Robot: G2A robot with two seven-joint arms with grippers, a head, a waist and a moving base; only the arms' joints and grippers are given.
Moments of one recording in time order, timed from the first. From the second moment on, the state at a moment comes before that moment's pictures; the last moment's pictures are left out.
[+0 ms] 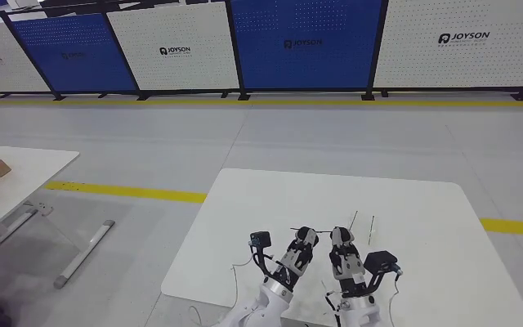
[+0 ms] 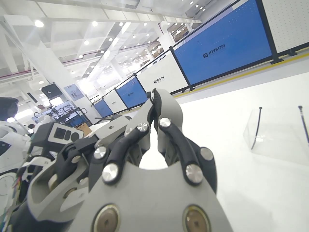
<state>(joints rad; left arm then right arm) 1.54 -1.31 -0.91 -1.68 0.46 -0.09 0.39 -1.60 -1.43 1.06 -1.62 -0.97 -0.10 -0.43</state>
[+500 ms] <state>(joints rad) 1.54 -1.32 -0.91 -1.68 0.47 -0.09 0.39 -1.60 -1.43 1.06 -1.62 -0.99 -0.10 -0.43</state>
